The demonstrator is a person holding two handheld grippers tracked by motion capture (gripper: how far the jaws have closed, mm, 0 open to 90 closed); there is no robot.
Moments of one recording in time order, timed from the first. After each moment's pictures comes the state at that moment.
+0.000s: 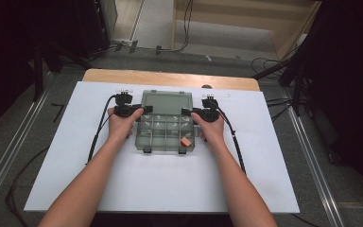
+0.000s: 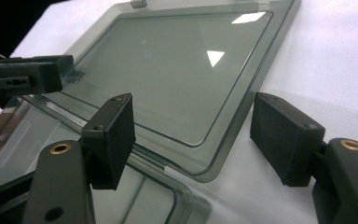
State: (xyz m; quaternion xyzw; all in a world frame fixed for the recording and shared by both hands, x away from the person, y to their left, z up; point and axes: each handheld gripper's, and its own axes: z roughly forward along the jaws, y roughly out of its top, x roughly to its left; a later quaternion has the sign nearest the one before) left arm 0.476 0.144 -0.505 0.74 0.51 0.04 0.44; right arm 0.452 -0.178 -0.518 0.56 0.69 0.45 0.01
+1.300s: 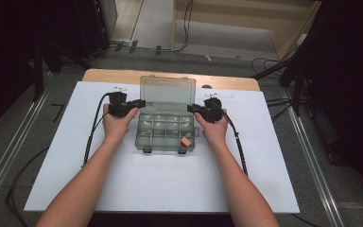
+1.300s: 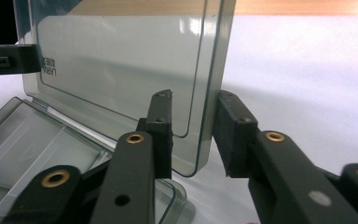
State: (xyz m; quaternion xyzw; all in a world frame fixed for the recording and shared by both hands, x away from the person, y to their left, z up) left arm 0.462 0.158 -0.485 0.73 0.48 0.09 0.49; right arm 0.437 -0.182 -0.502 0.54 0.70 0.47 0.10
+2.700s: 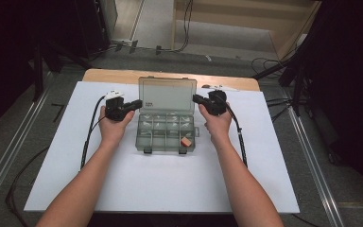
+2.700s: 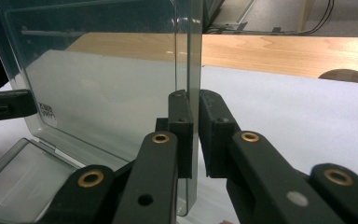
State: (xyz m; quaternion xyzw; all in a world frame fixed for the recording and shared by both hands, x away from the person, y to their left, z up) left arm 0.447 0.165 -0.487 0.73 0.43 0.14 0.51; right arm 0.439 -0.188 -0.470 0.53 0.68 0.49 0.14
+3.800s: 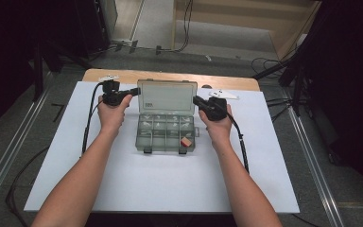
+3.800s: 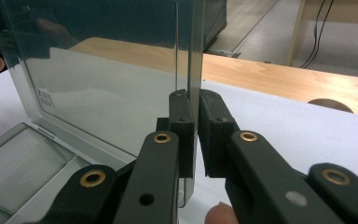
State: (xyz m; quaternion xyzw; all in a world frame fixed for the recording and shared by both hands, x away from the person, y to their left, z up) left arm 0.487 0.171 -0.459 0.70 0.46 0.06 0.54; right arm 0.418 -0.186 -0.474 0.48 0.69 0.50 0.21
